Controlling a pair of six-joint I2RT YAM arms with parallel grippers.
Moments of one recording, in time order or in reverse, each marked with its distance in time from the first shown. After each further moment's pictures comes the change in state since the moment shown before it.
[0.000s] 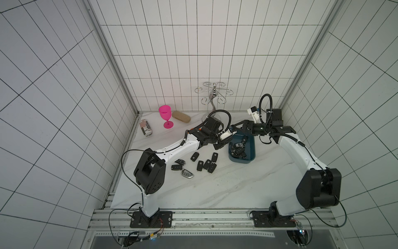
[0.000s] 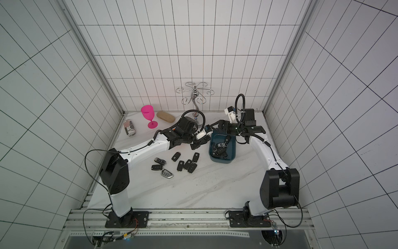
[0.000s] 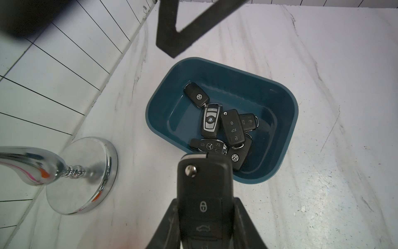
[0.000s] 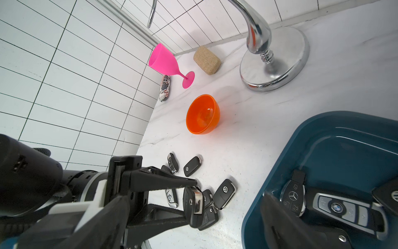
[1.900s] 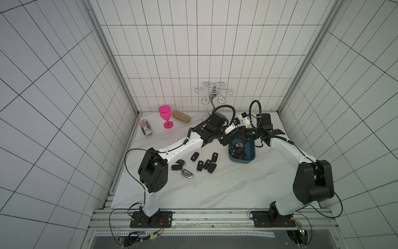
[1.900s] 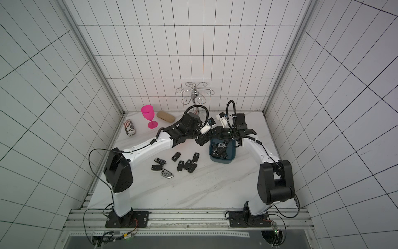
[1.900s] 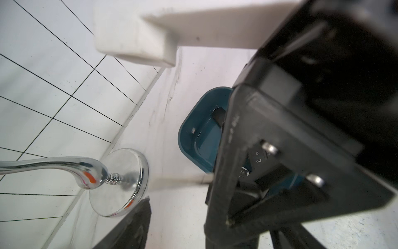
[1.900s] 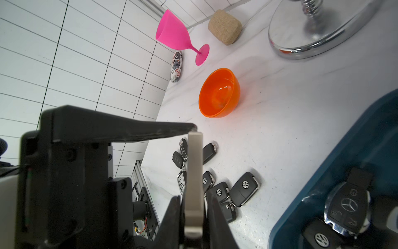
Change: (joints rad) left arm -0.037 0.058 0.137 0.029 -0.136 -0.069; right arm 0.054 0.061 -0.086 0.109 -0.047 0.055
